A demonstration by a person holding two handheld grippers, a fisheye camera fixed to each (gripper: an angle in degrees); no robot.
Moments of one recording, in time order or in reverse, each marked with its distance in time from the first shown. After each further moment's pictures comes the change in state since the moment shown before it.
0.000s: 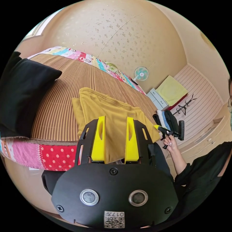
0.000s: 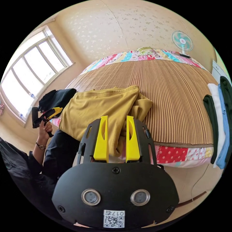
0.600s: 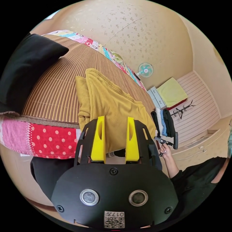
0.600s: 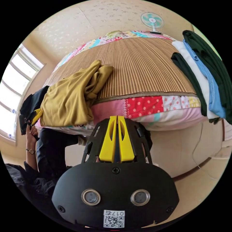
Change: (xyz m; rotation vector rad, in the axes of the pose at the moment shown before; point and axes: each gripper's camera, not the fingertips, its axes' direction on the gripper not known) left arm -0.048 0.025 0.021 -0.044 0.104 -0.137; right arm 0.024 0.077 0.044 -0.091 0.148 0.239
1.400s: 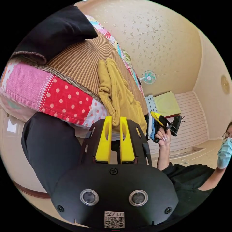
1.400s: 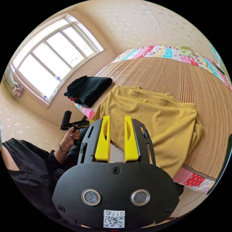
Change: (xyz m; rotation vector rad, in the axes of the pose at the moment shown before) left arm -0.078 0.061 -0.066 -0.009 0.107 -0.180; right arm -0.233 -0.103 0.023 -0.103 -0.517 -0.487
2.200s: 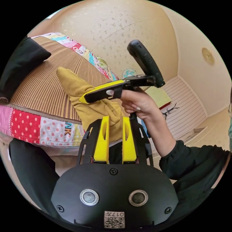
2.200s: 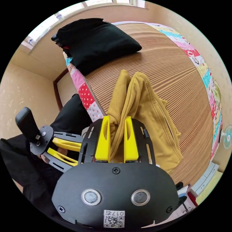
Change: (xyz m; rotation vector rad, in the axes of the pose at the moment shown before) left arm 0.069 0.037 -0.014 0.099 0.197 0.237; right arm -0.062 -0.114 0.076 -0.459 0.271 -0.333
